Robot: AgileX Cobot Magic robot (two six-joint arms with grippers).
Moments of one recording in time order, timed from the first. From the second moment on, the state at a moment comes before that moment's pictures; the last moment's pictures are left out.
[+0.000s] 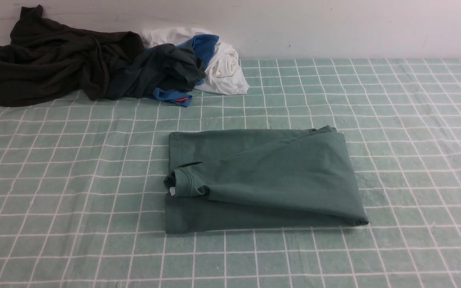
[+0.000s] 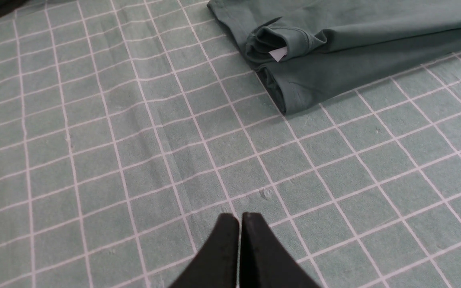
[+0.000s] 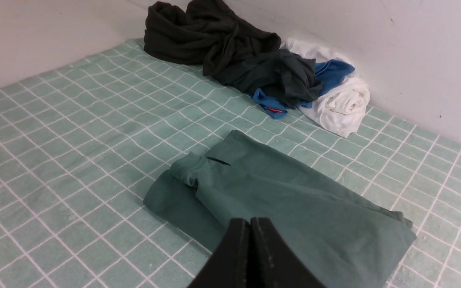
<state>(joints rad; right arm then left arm) 0.72 0.52 -0.77 -0.11 0.71 0.08 -0.28 0.19 -0.57 -0.04 1.02 0.08</state>
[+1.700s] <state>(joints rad) -0.02 -0.01 0.03 -0.07 0.35 0.17 -0.28 0.19 -0.57 -0.04 1.02 0.08</state>
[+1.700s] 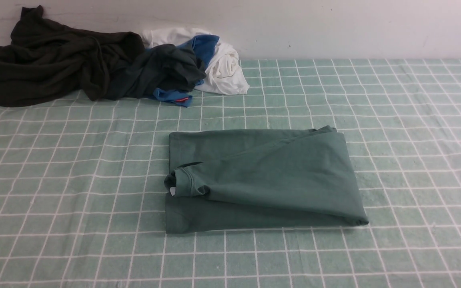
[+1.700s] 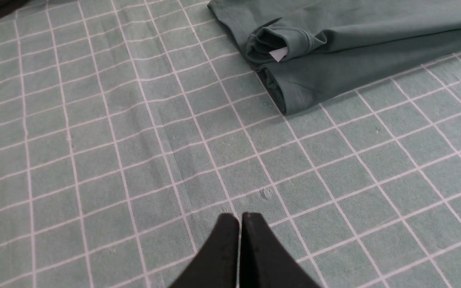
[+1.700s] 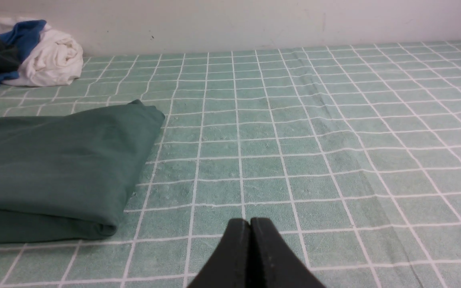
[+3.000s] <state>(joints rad) -0.02 -0.01 0.02 -0.08 0.35 0.17 -0.10 0.08 -0.24 -0.03 0.36 0.08</state>
